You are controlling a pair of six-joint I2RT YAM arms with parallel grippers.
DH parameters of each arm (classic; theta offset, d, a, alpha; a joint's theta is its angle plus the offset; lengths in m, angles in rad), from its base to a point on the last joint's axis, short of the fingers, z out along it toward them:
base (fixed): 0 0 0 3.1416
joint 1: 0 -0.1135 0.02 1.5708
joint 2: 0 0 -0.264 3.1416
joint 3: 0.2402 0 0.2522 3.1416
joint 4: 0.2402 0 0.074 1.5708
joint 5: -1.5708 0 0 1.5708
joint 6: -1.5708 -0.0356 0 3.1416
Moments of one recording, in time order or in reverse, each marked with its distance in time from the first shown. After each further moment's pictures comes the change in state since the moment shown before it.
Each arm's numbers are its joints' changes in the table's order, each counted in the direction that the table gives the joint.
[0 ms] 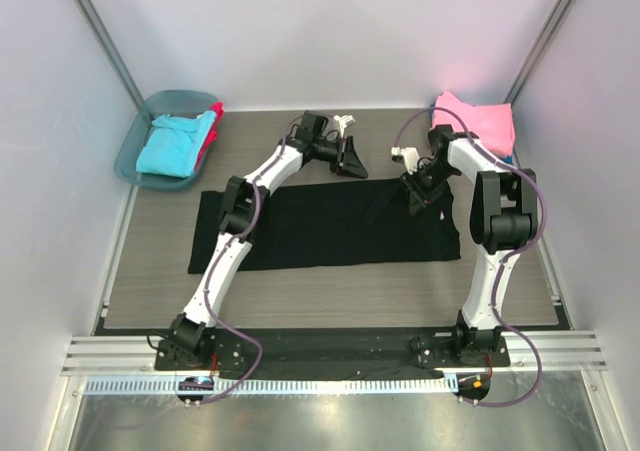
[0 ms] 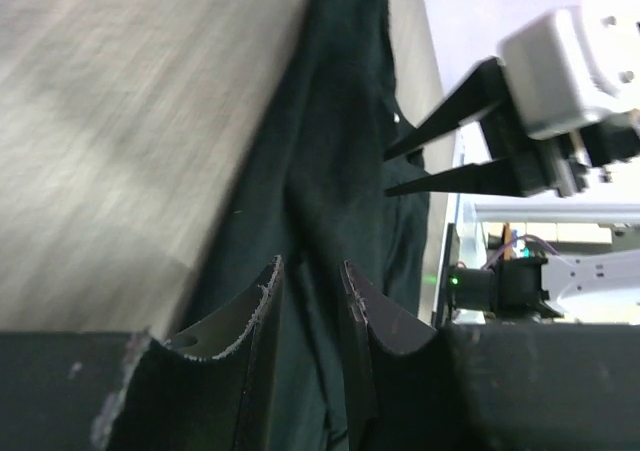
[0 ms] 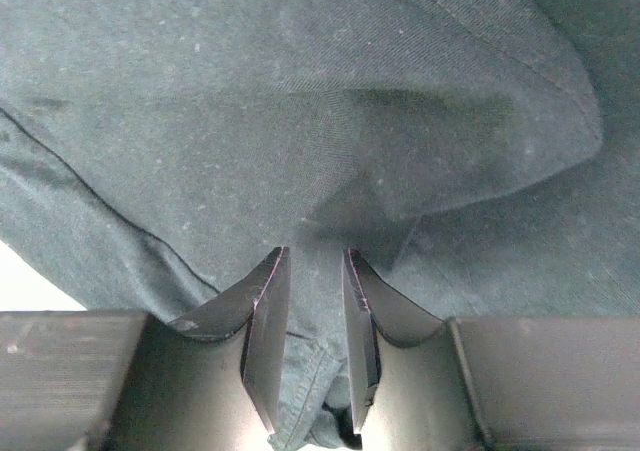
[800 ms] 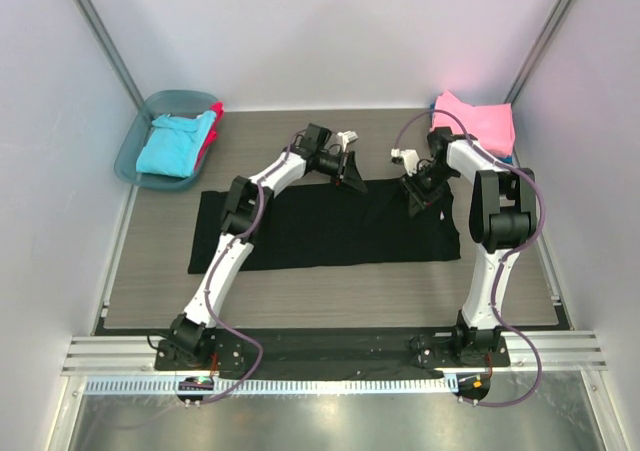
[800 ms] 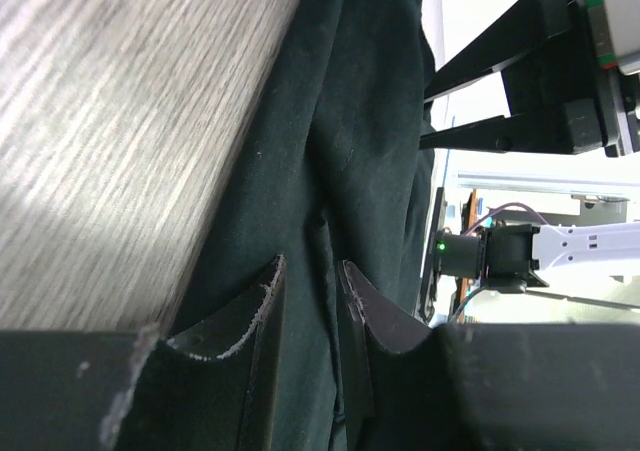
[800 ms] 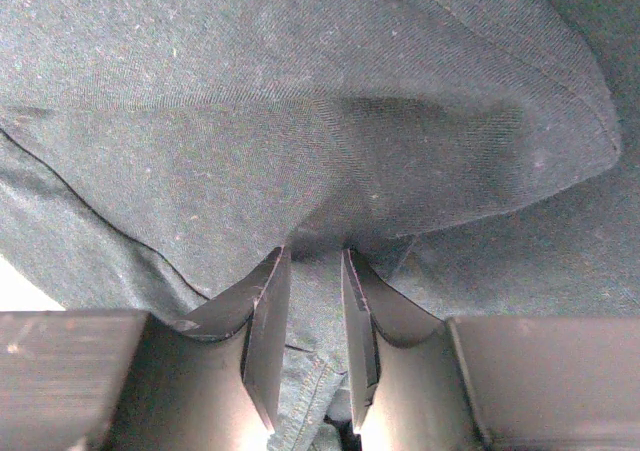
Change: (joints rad) left arm 0.030 0.002 -0.092 0.040 -0.061 -0.021; right arm 0.000 0.021 -0.015 -0.022 0.002 -0.016
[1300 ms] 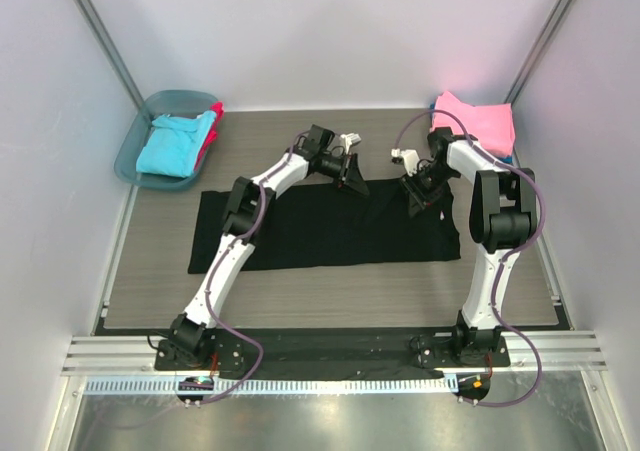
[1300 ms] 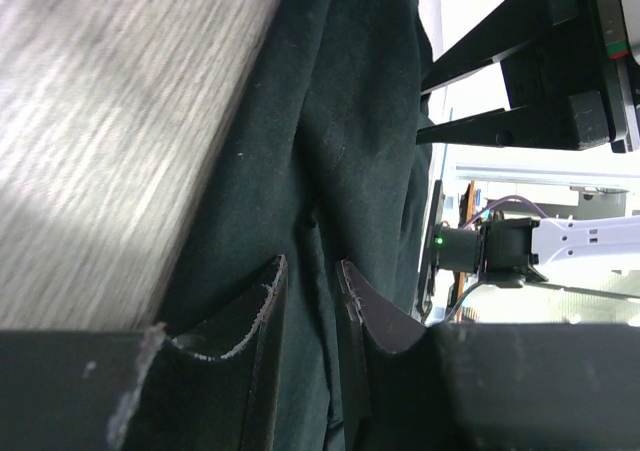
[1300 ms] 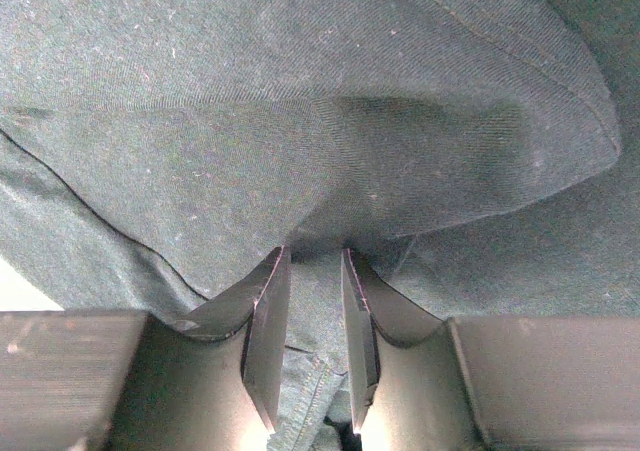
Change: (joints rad) left arm 0.015 0.000 -0.005 0.010 -0.008 -0.005; right arm 0.001 0.000 -0.005 -0.005 0.002 0.000
